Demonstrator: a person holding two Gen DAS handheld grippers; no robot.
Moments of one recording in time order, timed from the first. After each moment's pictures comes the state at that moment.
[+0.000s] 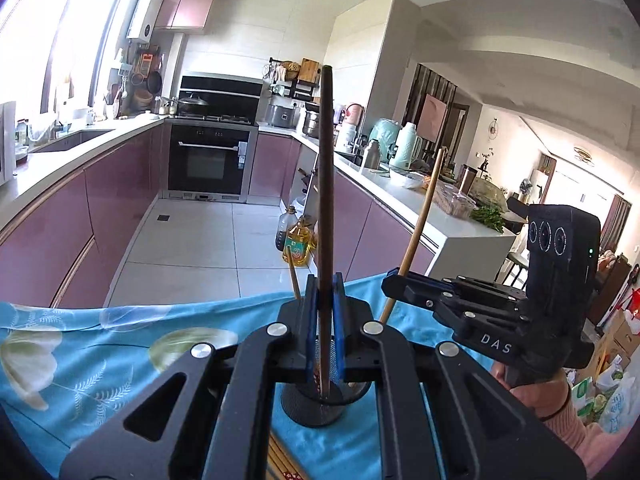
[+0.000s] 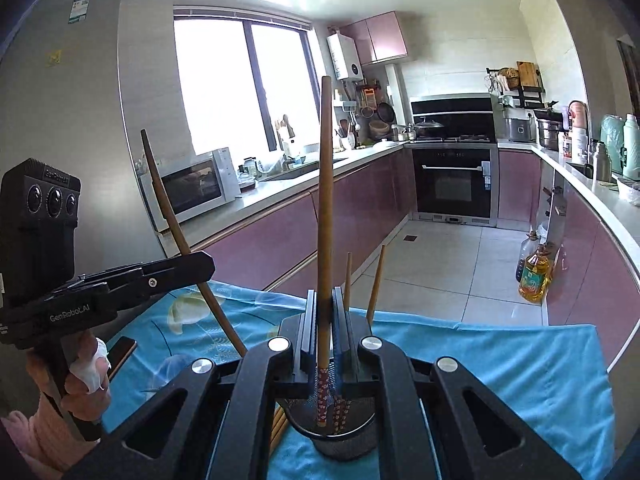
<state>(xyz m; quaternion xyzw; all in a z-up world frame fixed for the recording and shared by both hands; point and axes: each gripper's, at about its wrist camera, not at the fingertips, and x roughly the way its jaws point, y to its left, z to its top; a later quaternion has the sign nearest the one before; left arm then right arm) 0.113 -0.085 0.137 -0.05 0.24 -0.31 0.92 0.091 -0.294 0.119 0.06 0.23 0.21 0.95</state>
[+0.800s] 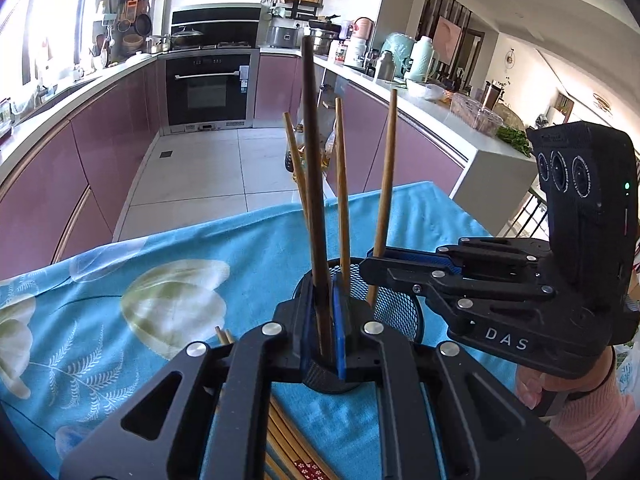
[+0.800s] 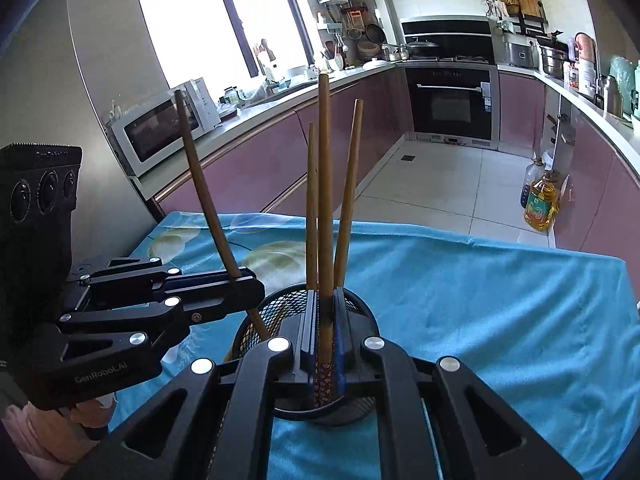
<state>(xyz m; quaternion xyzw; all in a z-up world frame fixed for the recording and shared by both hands) 0.172 -0.135 0.042 0.02 0.37 -0.29 0.88 0.126 -0.277 0.056 0.07 0.37 0.21 0.90</state>
